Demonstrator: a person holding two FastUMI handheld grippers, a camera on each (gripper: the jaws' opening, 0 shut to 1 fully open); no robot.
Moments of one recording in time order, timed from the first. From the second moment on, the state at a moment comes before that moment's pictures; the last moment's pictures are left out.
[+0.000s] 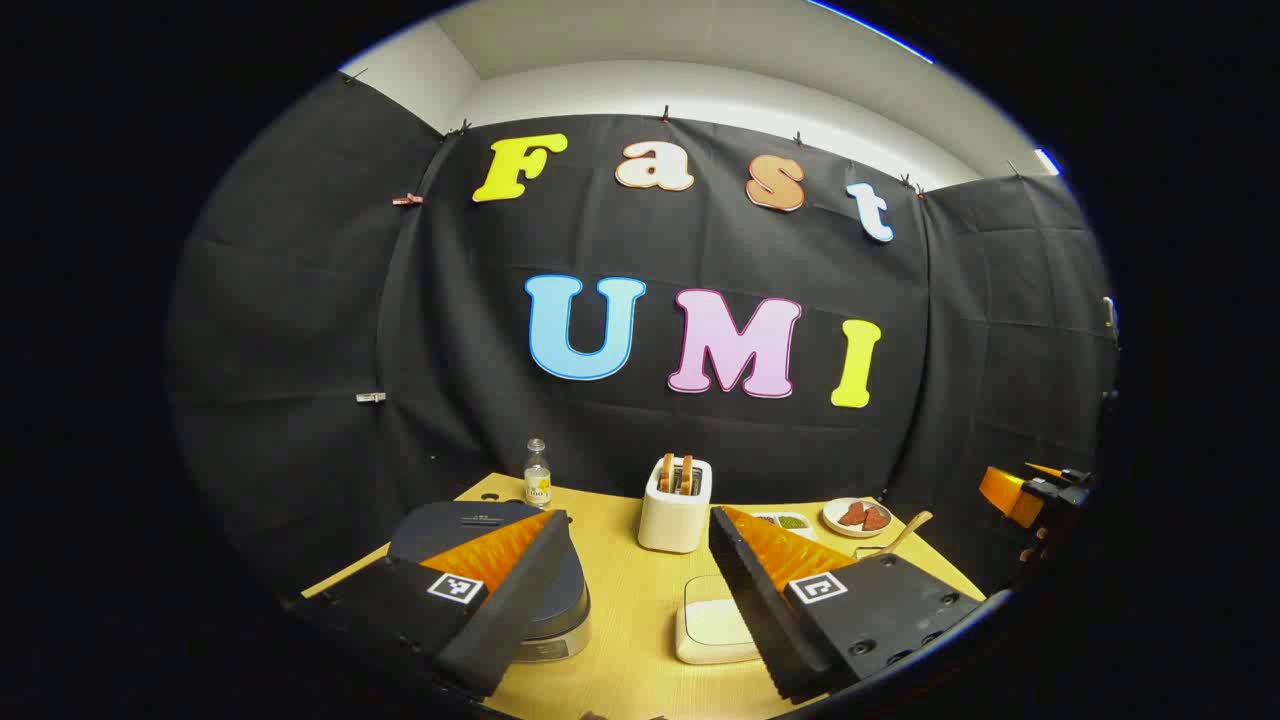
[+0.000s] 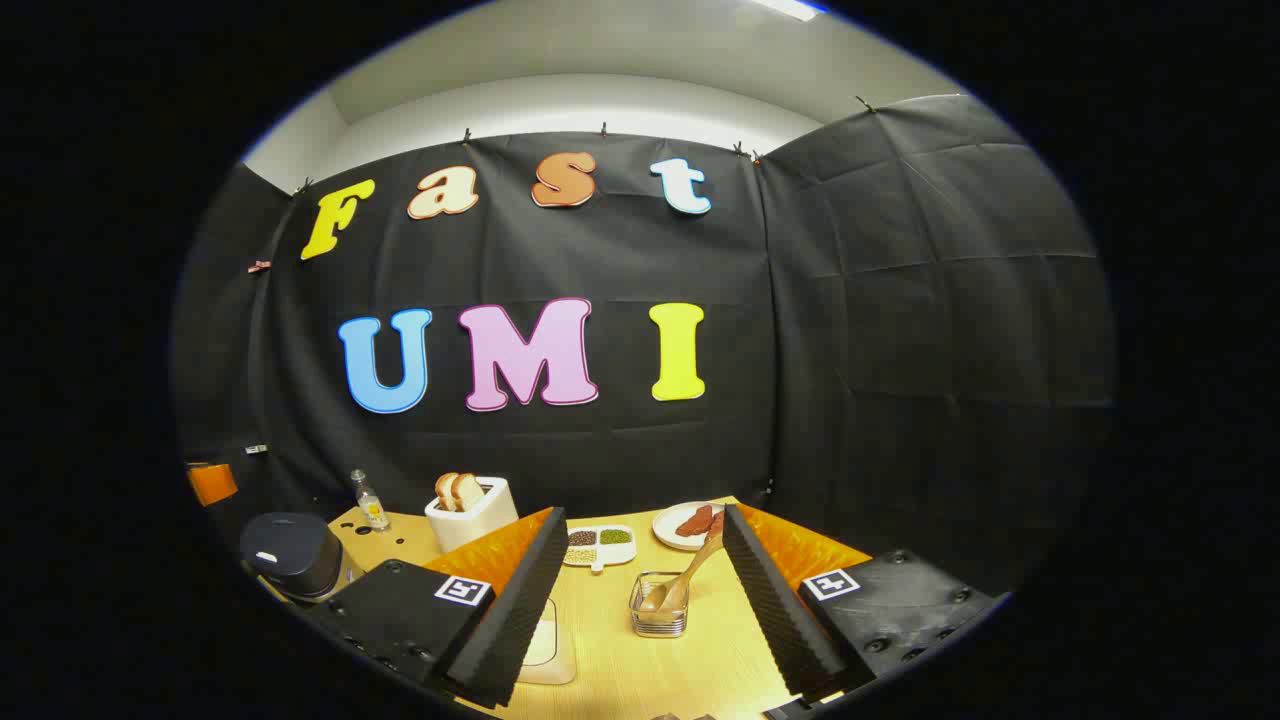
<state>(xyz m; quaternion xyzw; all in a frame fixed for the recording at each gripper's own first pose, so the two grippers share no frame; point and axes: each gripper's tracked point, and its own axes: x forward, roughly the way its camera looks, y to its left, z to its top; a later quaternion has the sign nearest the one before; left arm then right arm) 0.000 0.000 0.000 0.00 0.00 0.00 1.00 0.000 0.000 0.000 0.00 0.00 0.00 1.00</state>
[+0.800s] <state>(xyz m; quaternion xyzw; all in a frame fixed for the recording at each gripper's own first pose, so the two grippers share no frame) -0.010 0.009 -0.012 -0.02 0.02 0.01 1.00 0.002 0.013 -0.005 0.00 0.01 0.02 1.00</state>
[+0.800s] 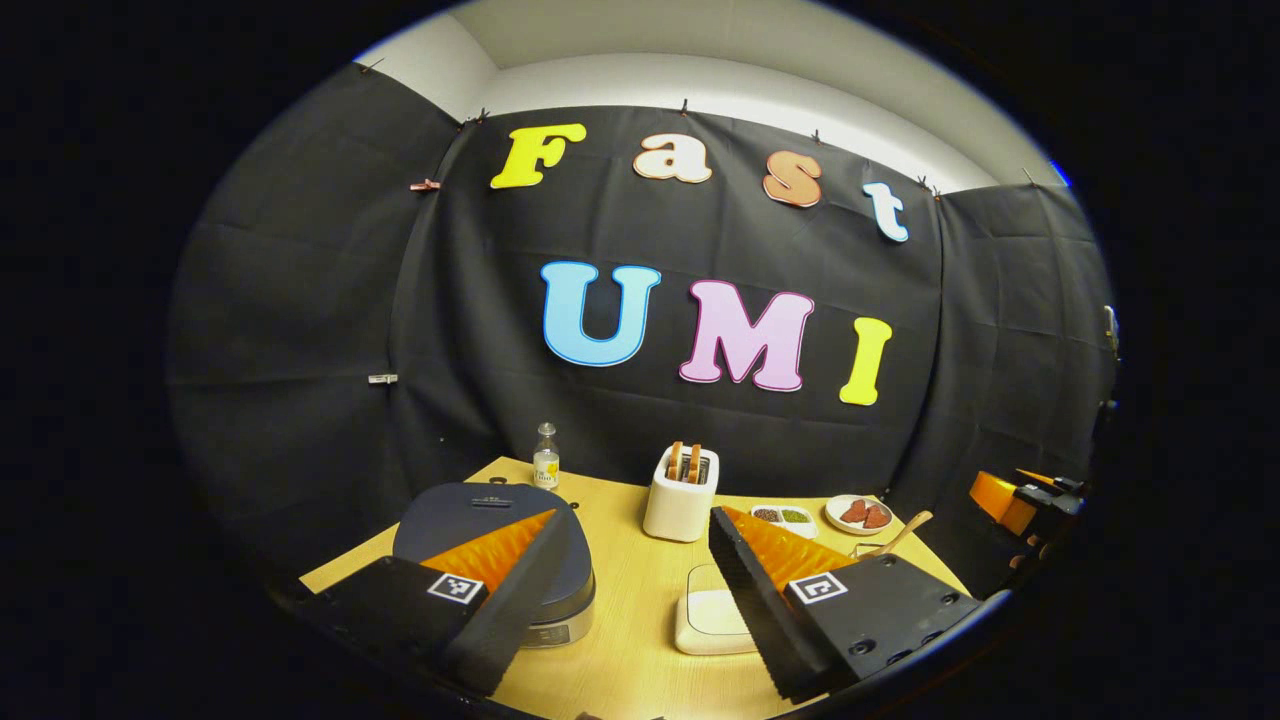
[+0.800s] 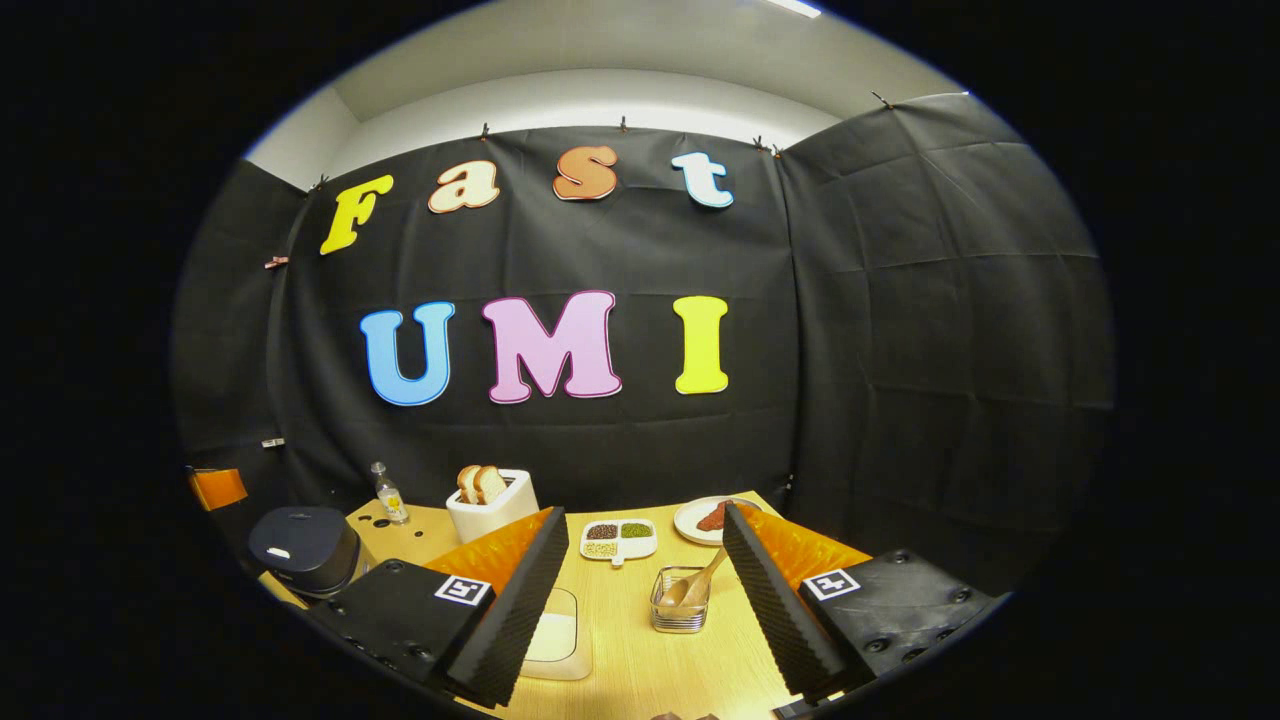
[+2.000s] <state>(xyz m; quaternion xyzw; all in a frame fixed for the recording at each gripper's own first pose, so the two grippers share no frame) 0.037 0.120 -0.051 -0.07 0.12 0.03 0.99 -0.009 0.009 -0.043 0.01 0.06 0.01 1.00</state>
